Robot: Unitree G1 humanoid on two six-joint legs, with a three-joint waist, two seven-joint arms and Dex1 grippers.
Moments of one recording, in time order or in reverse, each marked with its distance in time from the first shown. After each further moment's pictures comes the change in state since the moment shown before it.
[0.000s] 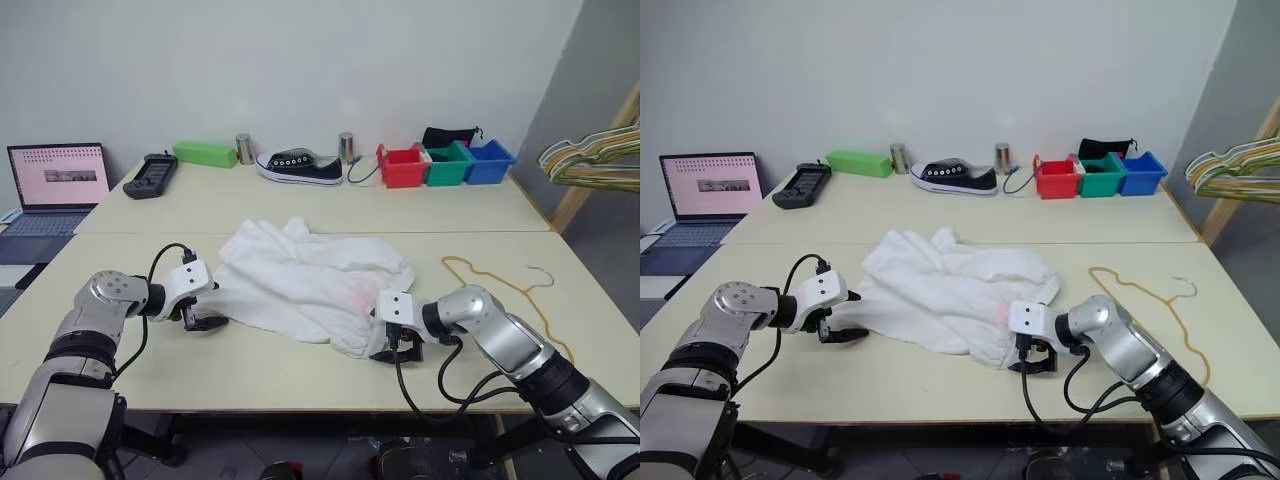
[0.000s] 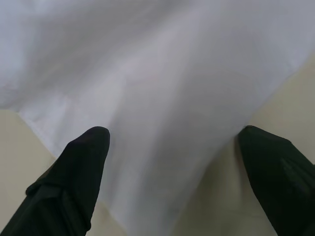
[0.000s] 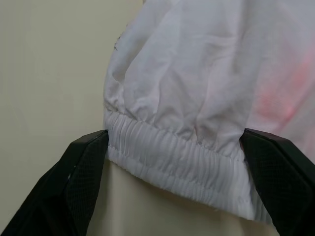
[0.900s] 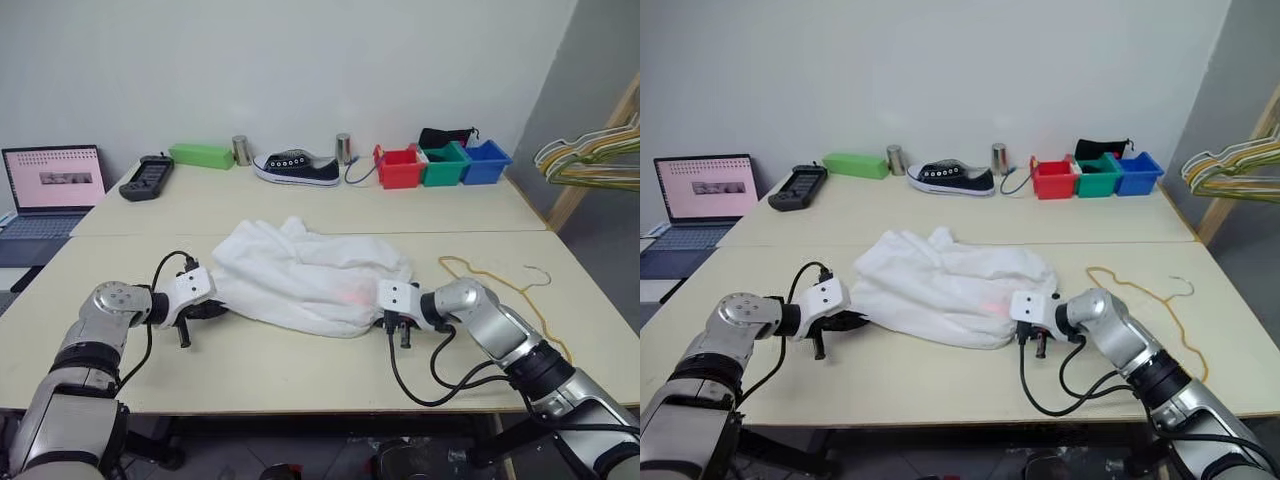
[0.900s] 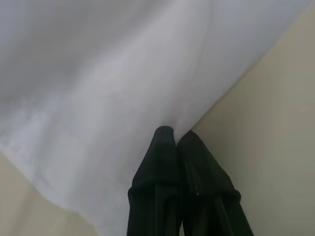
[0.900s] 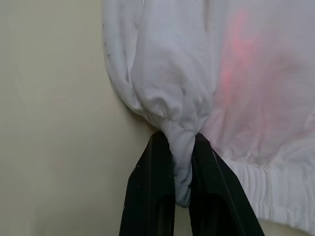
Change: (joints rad) left arm 0.184 0.025 0.073 -0.278 -0.096 0.103 -0.090; right arm -0.060 -0.008 -0.027 0.146 -0.044 -0.101 -0.002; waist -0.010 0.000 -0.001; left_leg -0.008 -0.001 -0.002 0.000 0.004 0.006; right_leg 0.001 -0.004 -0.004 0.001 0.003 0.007
